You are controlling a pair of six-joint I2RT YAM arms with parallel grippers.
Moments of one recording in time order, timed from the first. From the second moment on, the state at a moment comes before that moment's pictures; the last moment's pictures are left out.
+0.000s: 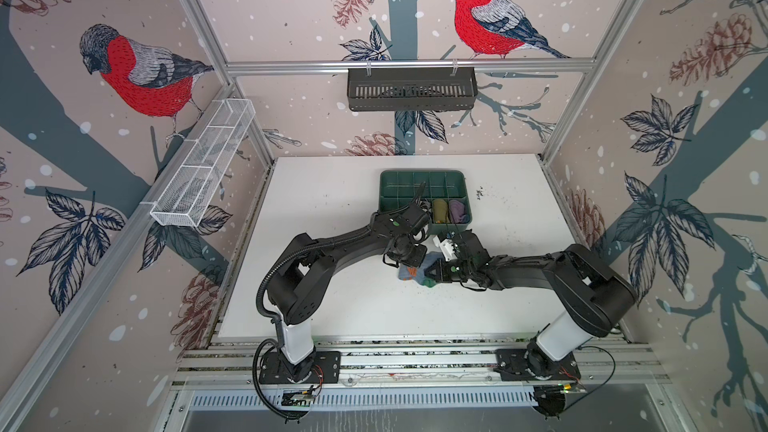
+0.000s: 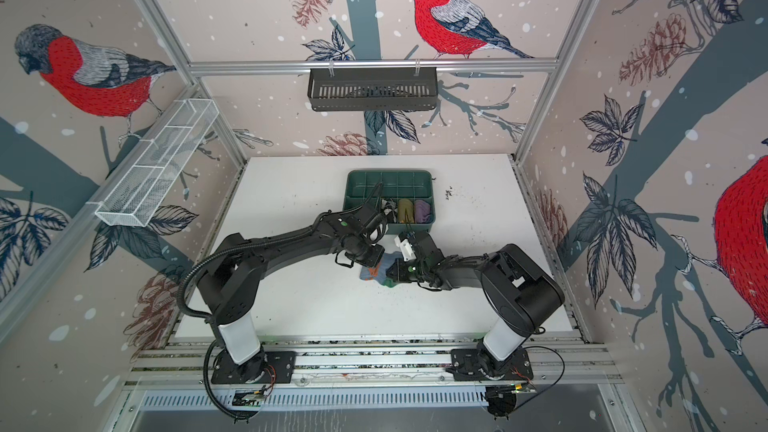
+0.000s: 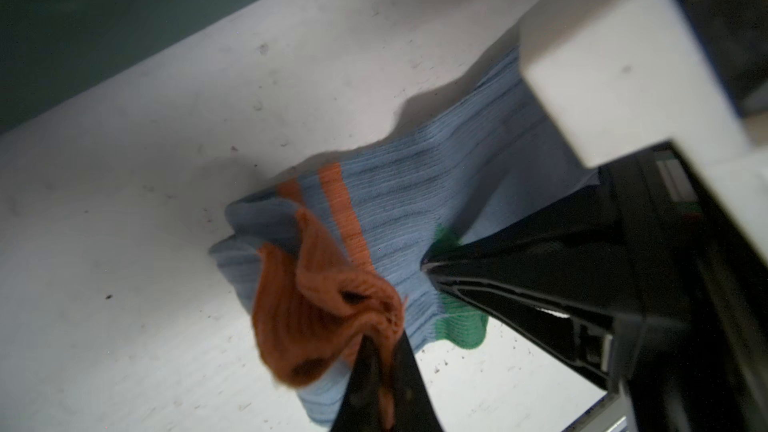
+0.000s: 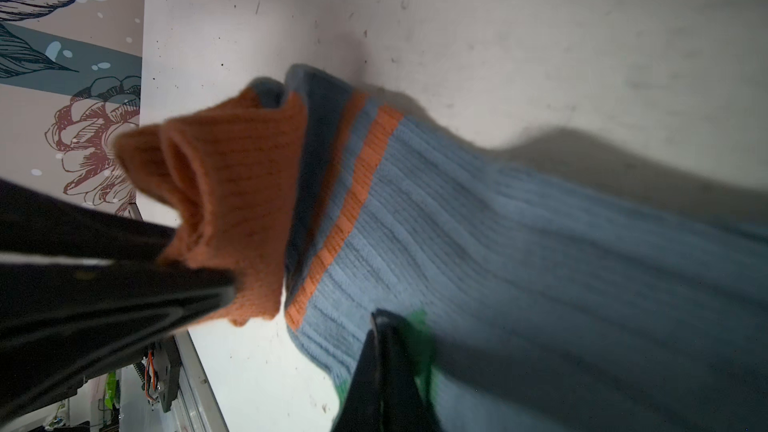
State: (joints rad) left arm -0.82 1.84 1.29 -0.67 0.17 -0.33; right arm 0.64 1.63 0.55 0.23 -0.50 0.60
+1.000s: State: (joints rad) left arm -0.79 1.86 1.21 -0.53 0.36 -0.34; right arm 0.57 1.44 0.52 0.12 -0.47 0.60
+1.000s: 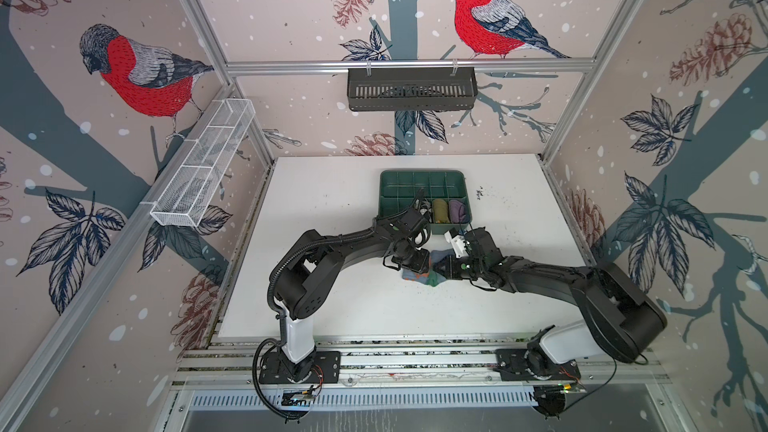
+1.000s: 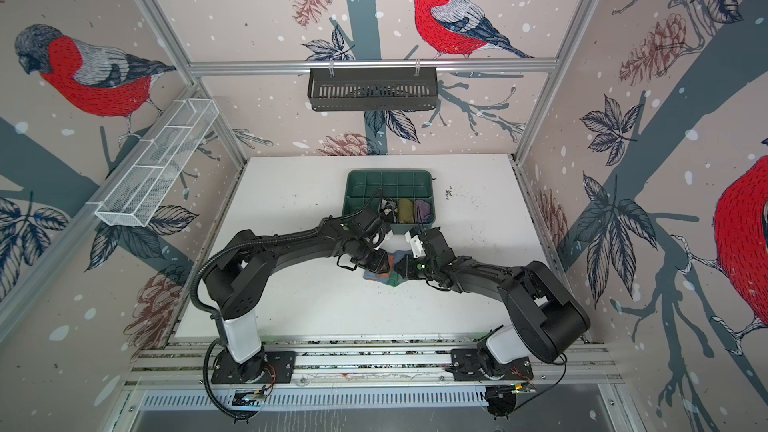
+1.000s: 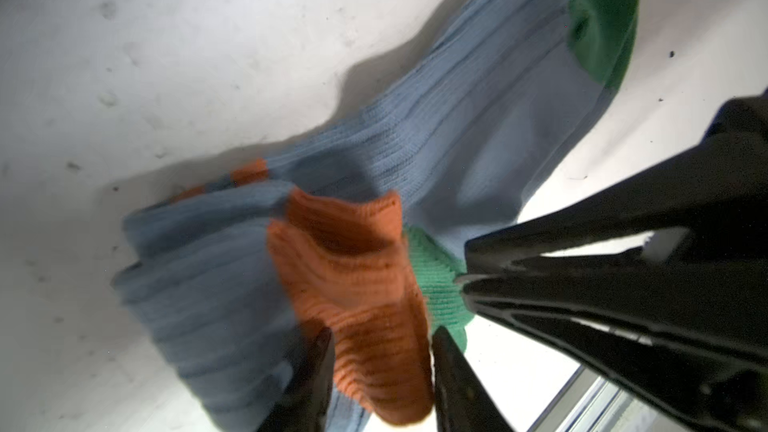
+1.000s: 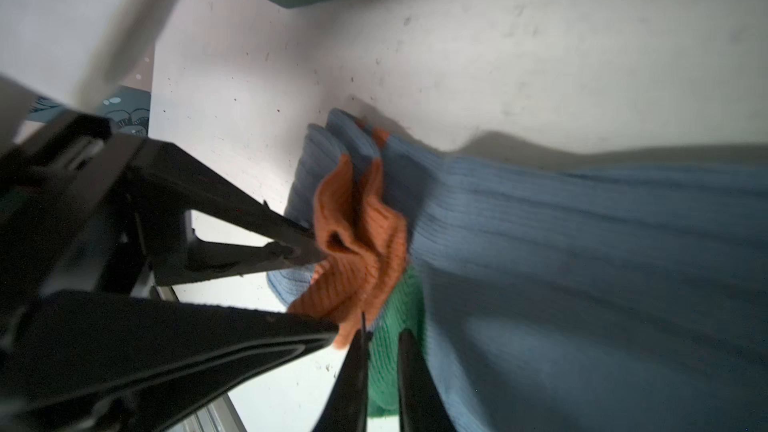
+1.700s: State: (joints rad) left arm -0.64 1.62 0.98 -0.39 0.40 -0.38; right arm 0.67 1.51 0.62 0.09 -0.46 0.60
